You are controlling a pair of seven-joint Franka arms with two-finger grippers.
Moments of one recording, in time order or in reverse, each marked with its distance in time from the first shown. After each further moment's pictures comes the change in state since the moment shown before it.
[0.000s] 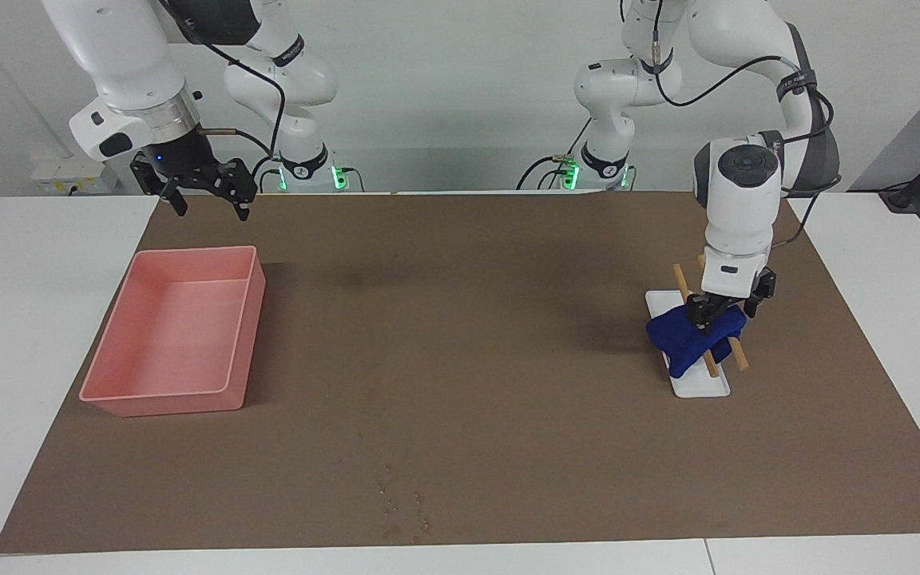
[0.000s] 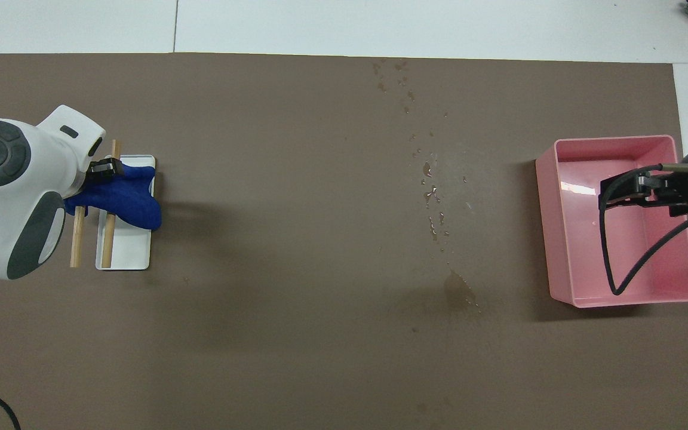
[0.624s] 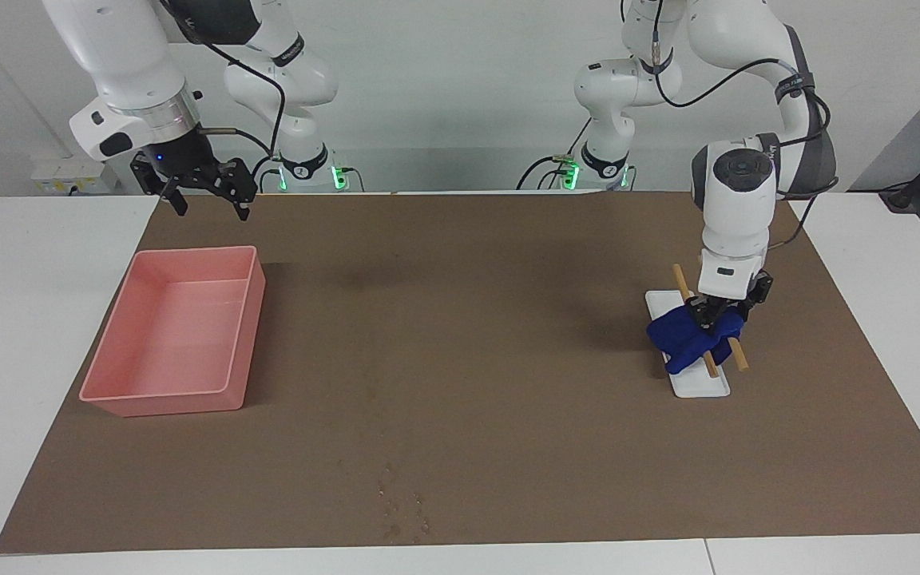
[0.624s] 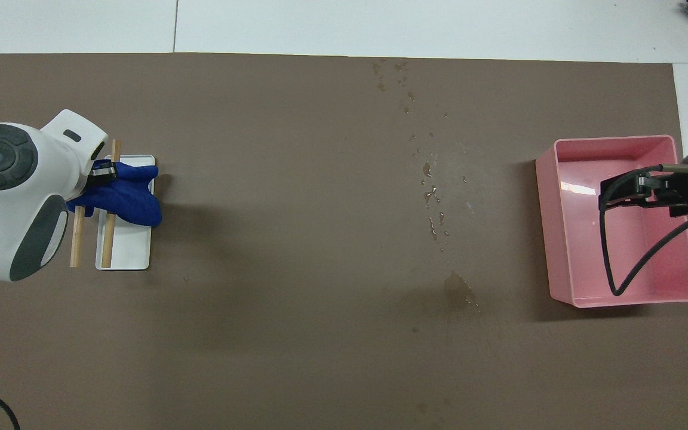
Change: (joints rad) left arm 0.000 0.000 0.001 -0.008 0.028 -0.001 -0.007; right arm 0.000 -0.002 0.000 -0.002 0.000 0.000 0.000
